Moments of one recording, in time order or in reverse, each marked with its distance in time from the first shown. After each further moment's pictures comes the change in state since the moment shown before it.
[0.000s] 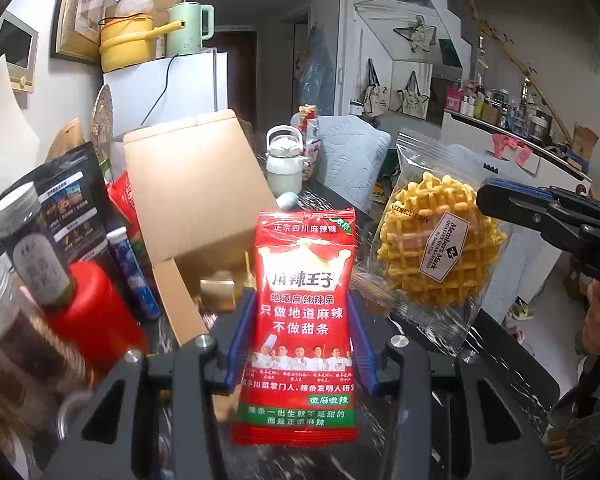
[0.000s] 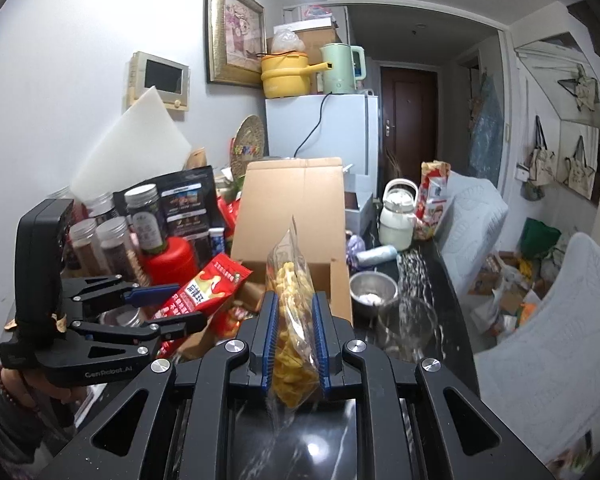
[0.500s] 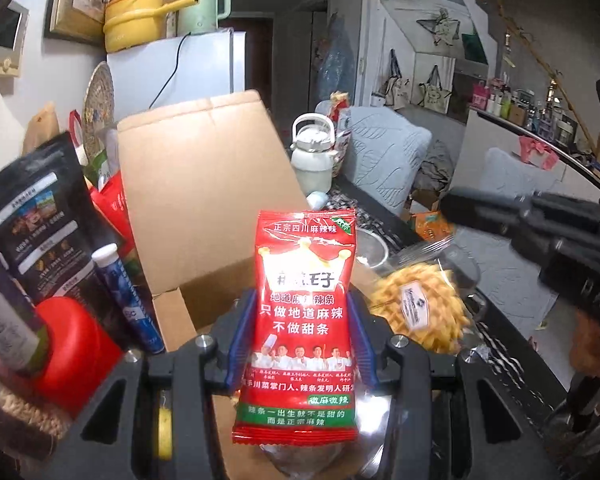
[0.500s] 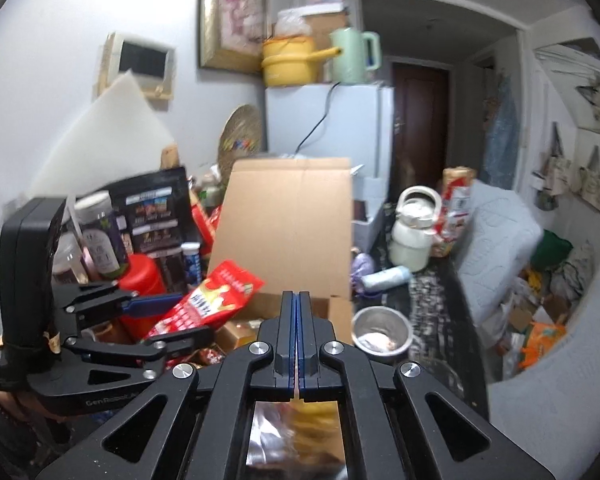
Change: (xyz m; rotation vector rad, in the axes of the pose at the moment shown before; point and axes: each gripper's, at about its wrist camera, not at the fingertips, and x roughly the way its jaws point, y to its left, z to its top) left arm 0.089 0.045 0.031 -0.041 0.051 0.043; right arm 0.119 -0.010 0.031 -0.046 0.061 0.038
